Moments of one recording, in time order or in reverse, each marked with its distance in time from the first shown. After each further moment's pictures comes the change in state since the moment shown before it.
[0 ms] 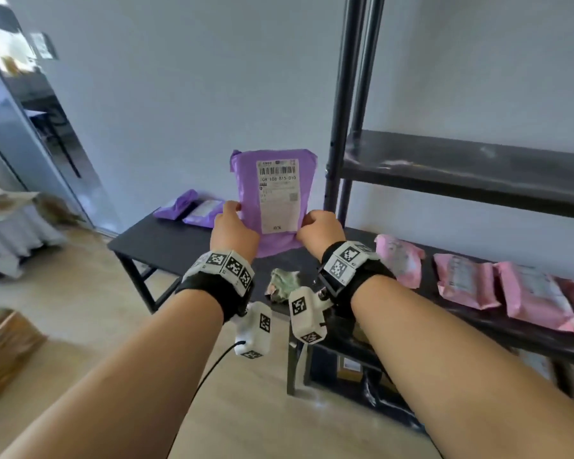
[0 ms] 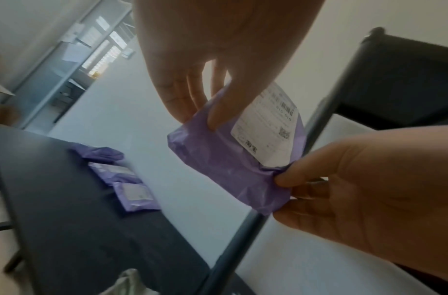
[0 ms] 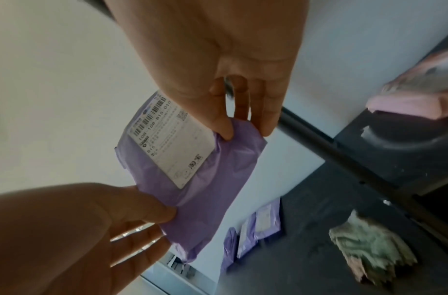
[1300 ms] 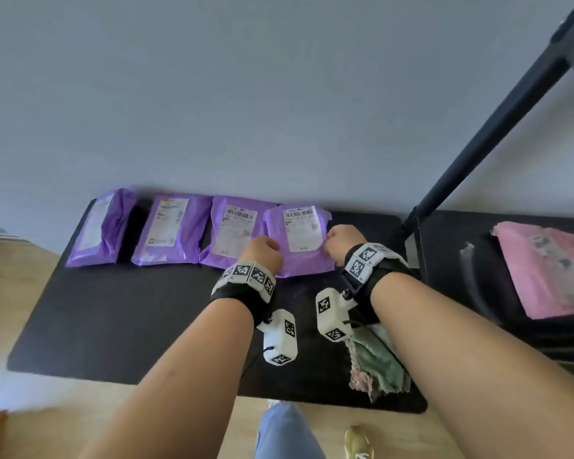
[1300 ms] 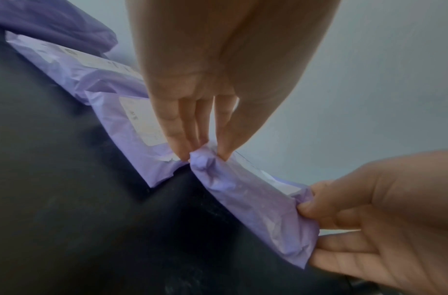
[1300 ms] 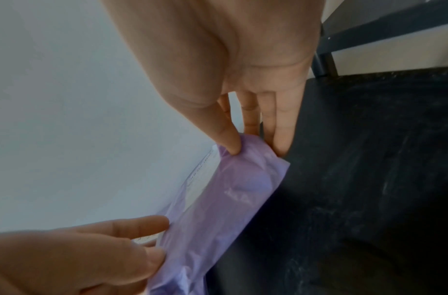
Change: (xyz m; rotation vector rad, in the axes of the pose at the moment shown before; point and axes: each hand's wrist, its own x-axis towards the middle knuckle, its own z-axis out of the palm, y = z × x) left_hand 0.400 -0.189 0.207 0.263 -0.800 -0.209; right_hand 0.392 0.117 0.228 -0.277 -0.217 0.628
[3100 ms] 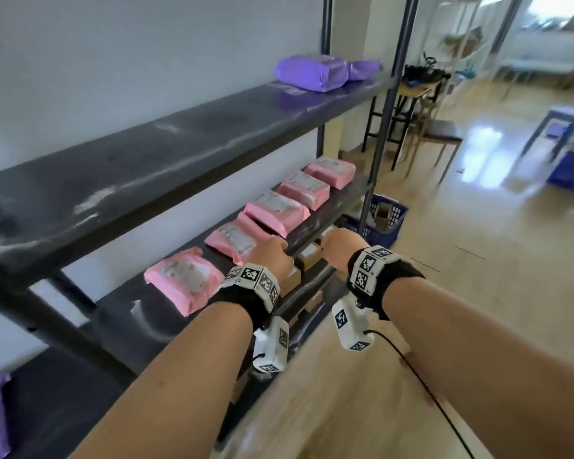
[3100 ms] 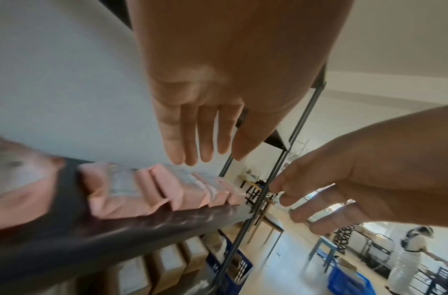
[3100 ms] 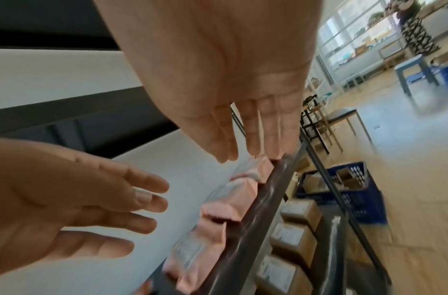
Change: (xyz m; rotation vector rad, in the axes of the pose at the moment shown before) left_hand -0.376 0.312 0.362 0.584 -0.364 1.078; right_hand -0.365 0.471 -0.216 -0.259 0.405 0.528
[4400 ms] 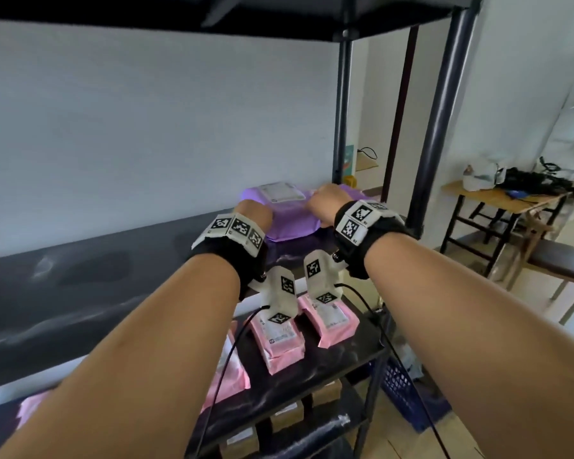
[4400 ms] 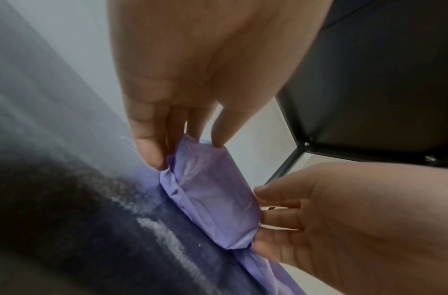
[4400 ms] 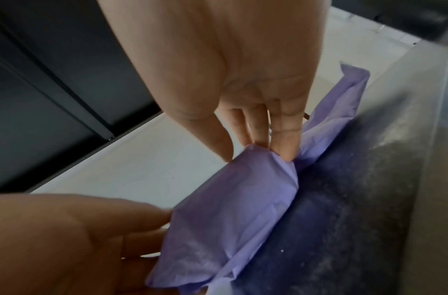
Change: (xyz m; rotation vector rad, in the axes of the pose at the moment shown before) left_hand 0.365 0.251 -0.135 -0.303 0.540 -0.408; right_hand 0.342 0.199 -0.307 0.702 0.243 -0.286
